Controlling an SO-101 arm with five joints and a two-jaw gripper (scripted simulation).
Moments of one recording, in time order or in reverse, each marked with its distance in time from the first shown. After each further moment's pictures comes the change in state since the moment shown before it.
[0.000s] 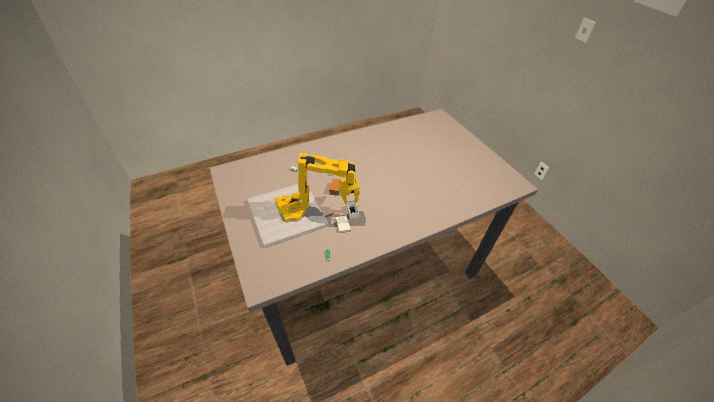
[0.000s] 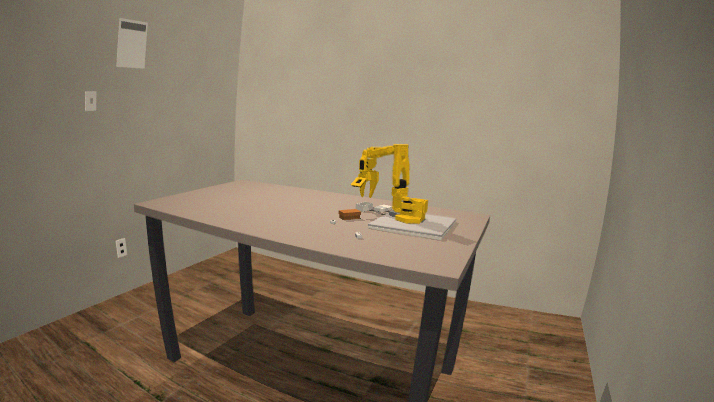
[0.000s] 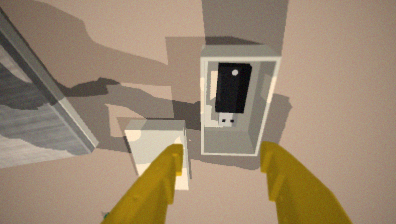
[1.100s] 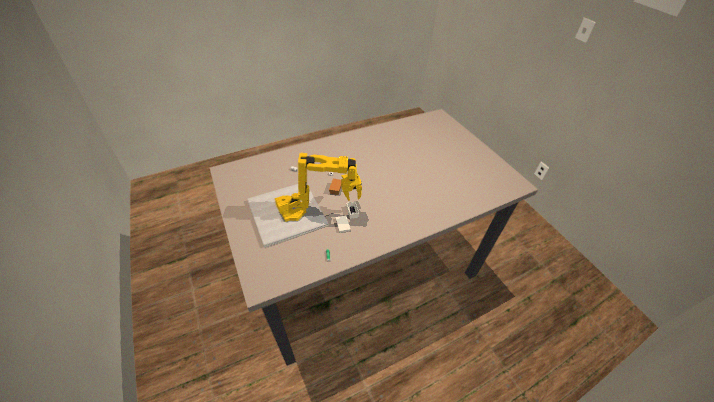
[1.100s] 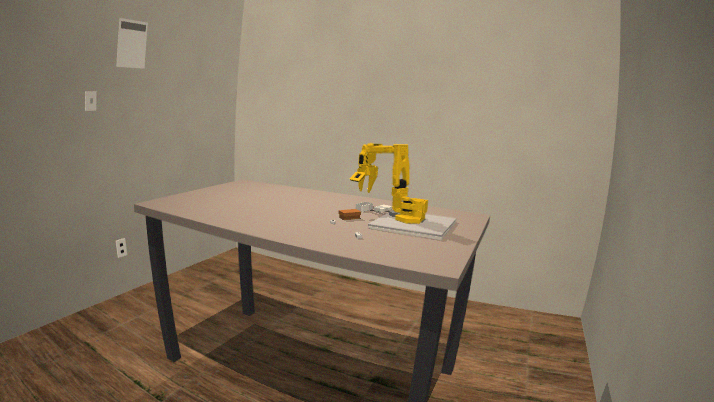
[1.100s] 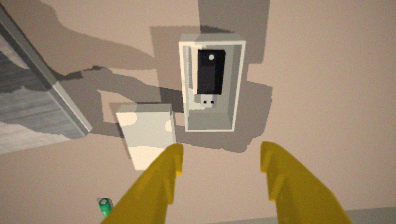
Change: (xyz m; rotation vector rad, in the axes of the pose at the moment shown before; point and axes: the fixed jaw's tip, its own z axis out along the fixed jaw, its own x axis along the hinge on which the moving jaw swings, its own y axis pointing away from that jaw) arm 0.002 -0.009 -0.019 0.044 0.010 0.000
